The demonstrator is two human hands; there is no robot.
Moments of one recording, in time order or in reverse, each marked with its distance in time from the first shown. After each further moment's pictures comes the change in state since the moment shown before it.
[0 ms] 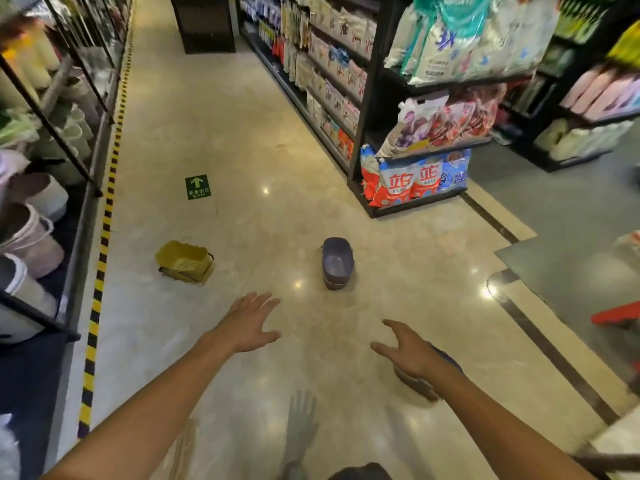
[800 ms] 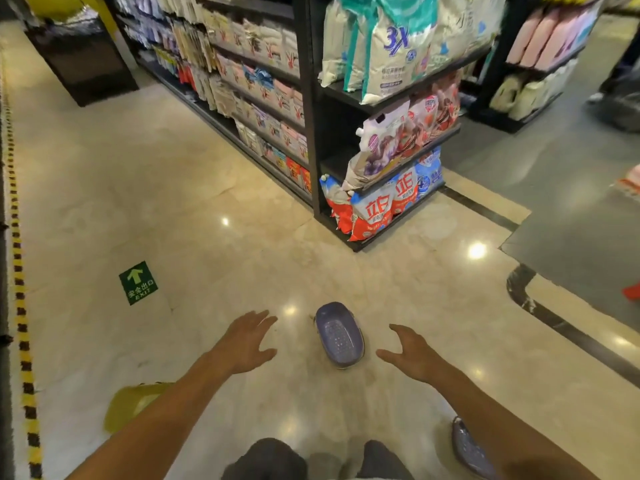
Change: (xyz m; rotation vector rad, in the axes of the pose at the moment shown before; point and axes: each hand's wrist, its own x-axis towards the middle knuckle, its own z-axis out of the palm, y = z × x) left_hand 0.493 -0.112 -0.227 0.205 -0.122 0.191; right_hand 0.428 -0.054 -0.177 0.227 0.083 0.207
